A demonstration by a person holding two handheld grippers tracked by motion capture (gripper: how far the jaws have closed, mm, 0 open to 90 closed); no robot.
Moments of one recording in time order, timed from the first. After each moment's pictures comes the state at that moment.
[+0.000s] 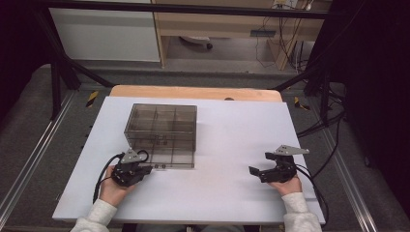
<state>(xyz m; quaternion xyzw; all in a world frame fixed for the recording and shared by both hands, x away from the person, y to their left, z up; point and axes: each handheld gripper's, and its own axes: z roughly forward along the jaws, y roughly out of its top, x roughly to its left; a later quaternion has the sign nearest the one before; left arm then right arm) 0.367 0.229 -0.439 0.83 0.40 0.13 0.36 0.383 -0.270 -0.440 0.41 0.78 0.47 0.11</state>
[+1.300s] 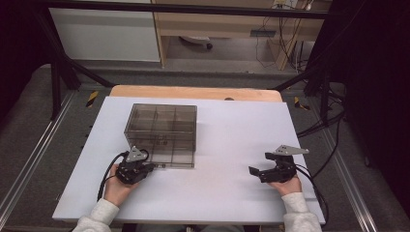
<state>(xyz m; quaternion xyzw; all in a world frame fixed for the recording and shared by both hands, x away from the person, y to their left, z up) 0.375 0.220 -0.445 0.83 0.40 0.15 0.36 0.383 -0.270 -0.441 0.41 0.78 0.46 0.11</state>
